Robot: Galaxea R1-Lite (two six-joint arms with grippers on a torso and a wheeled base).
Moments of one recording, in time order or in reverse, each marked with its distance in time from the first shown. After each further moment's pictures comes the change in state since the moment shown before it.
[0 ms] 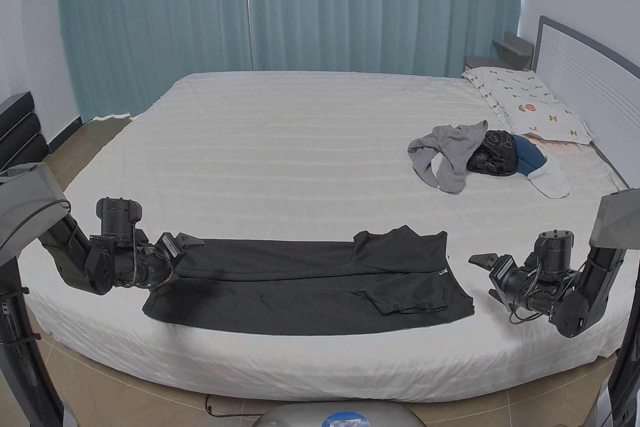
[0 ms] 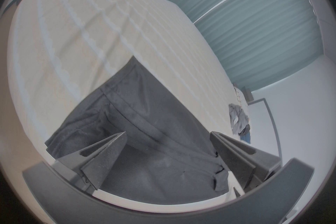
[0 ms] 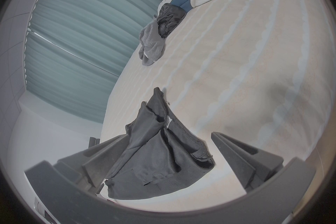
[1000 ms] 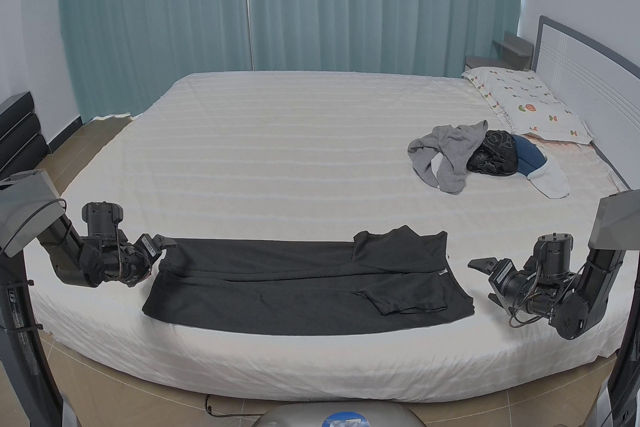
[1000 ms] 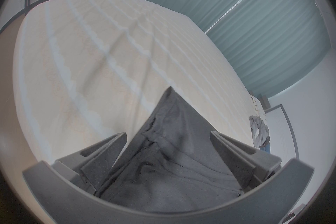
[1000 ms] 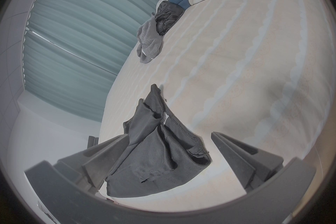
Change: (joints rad) left arm 0.146 0.090 -0.104 -0.003 0.047 0.111; right arm 0.002 0.006 0.014 0.000 0.005 -0.002
